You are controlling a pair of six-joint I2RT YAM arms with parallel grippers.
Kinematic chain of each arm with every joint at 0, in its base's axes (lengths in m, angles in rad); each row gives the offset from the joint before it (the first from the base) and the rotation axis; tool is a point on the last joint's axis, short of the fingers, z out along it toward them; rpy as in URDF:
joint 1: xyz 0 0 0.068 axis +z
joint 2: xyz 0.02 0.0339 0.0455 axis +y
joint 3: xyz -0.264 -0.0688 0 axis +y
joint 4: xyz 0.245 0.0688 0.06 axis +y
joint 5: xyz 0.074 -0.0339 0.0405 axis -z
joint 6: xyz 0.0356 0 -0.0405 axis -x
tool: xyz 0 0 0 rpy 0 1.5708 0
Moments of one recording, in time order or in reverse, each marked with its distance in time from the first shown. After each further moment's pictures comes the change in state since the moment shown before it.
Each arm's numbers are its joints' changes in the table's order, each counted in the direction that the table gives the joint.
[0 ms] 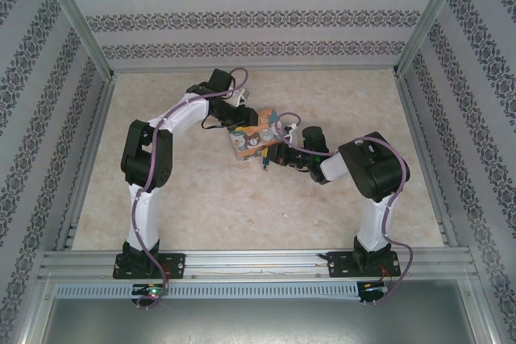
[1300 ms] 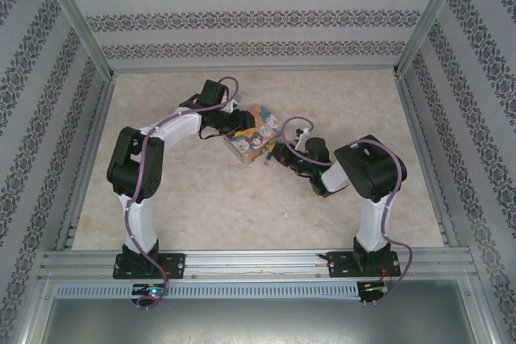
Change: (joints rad) left arm 0.000 -0.156 0.302 -0.313 0.005 0.264; right arm 0.029 0.013 0.135 -0.308 0.311 -0.247
